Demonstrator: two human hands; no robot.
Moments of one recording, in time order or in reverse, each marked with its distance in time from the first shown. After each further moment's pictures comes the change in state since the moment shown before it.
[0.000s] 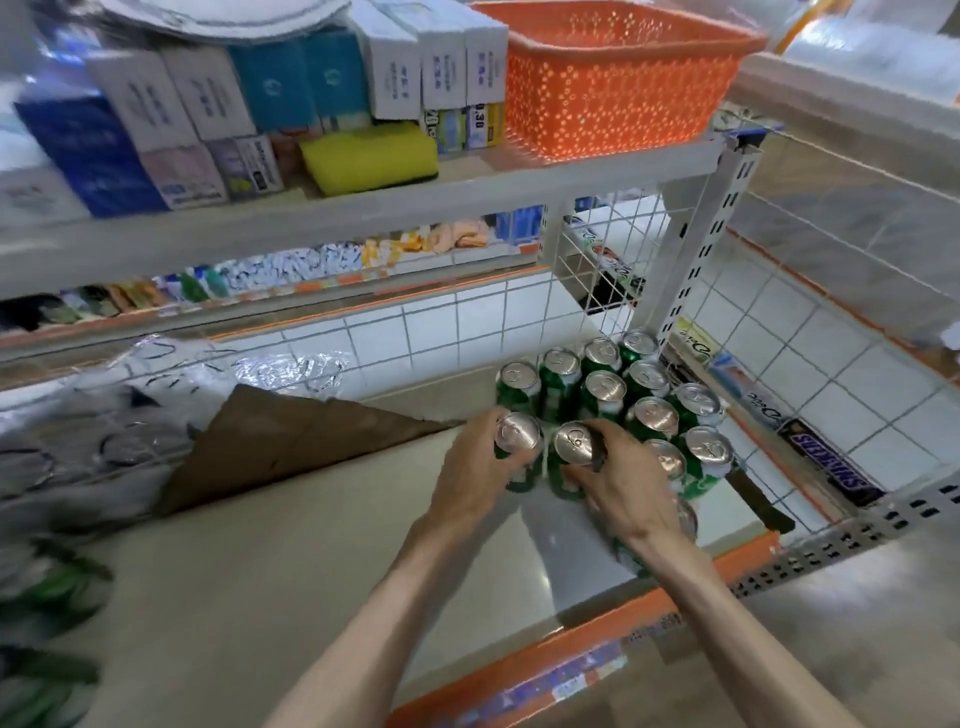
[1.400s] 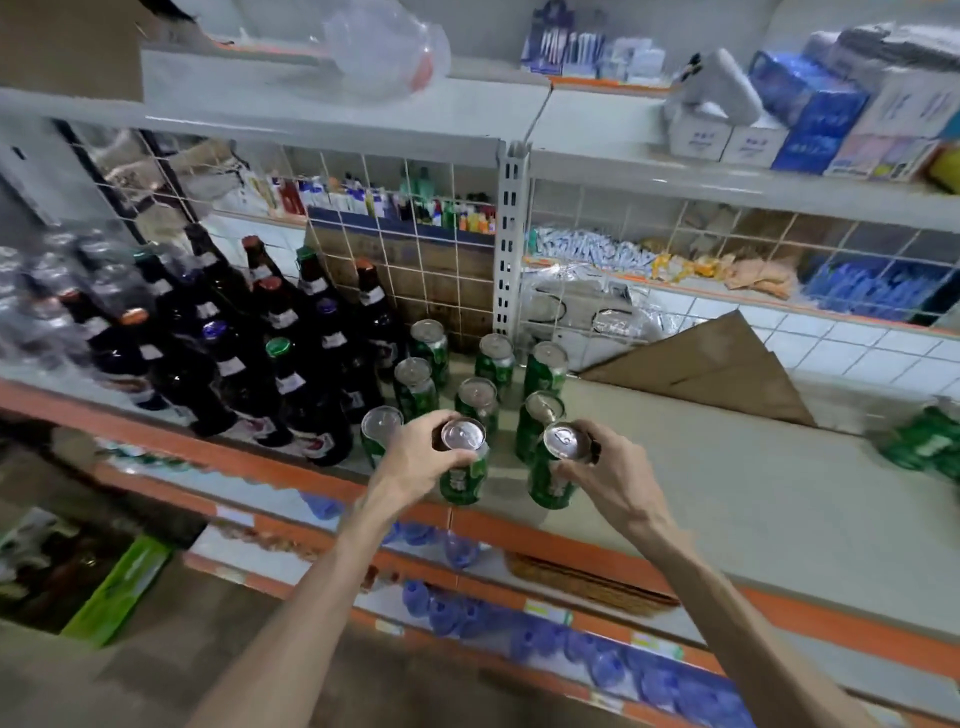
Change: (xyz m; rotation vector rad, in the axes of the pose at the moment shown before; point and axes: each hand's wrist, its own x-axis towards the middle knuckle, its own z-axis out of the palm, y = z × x) left_hand -0.389 -0.171 -0.393 0.092 0.459 -0.400; right_hand -0.234 -0.358 0.188 0.226 -0.480 -0.427
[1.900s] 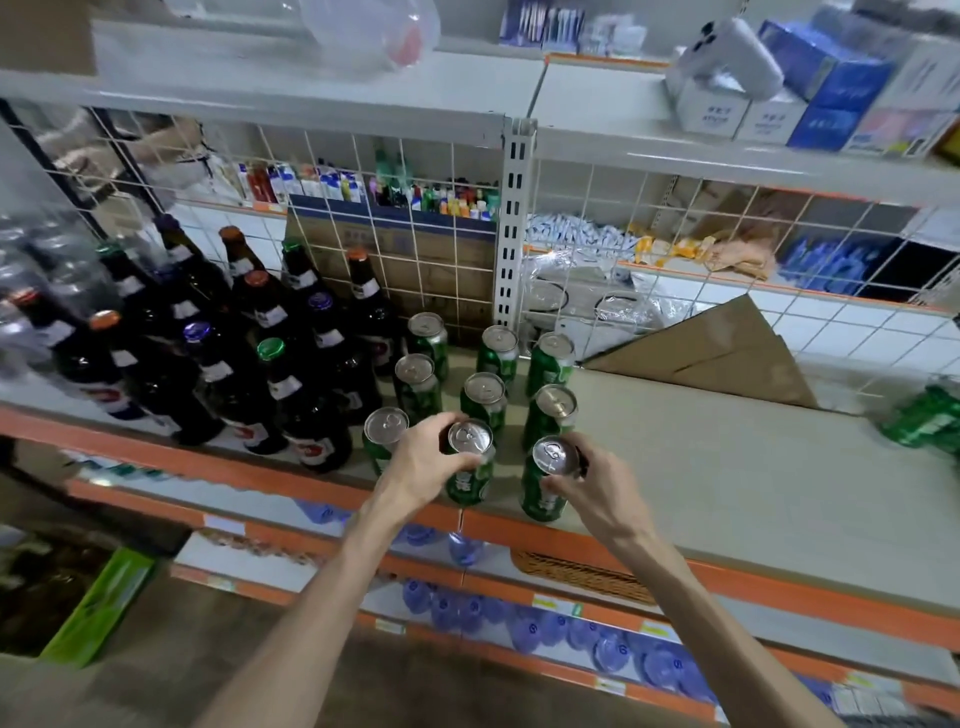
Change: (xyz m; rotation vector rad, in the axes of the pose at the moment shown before) left_hand 0.016 -0.026 0.002 0.002 -0.076 0.021; right_hand 0.000 0.004 0.048 0.001 -0.014 0.041
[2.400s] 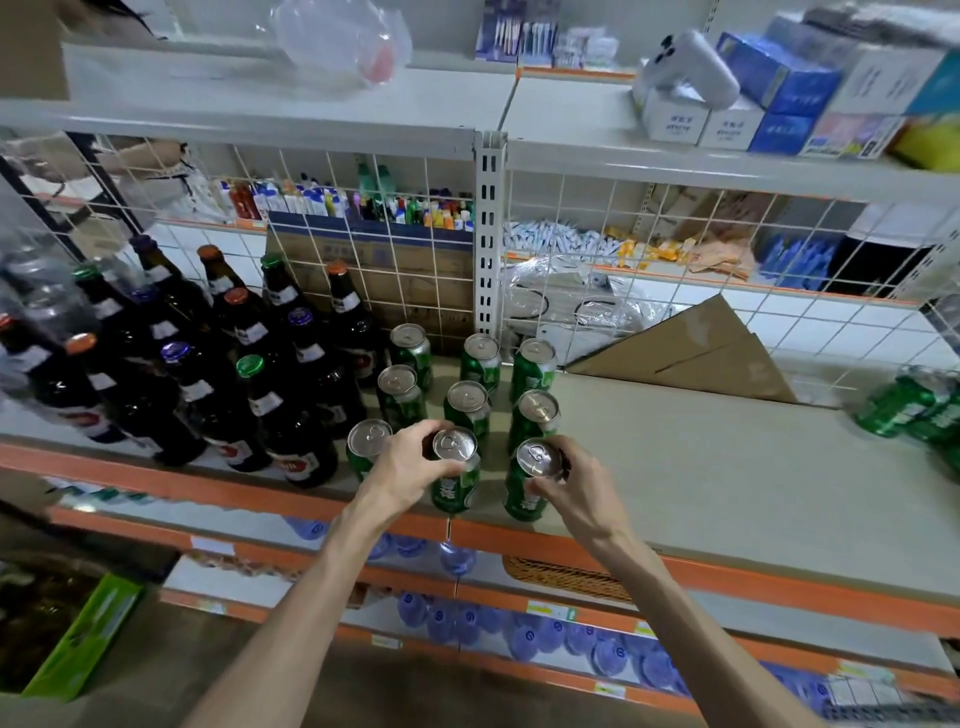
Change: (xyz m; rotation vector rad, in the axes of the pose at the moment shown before) left_hand 0.005 0.002 -0.005 0.045 -0.041 -0.008; right_hand 0.001 0.003 0.005 0.094 0.044 0.007
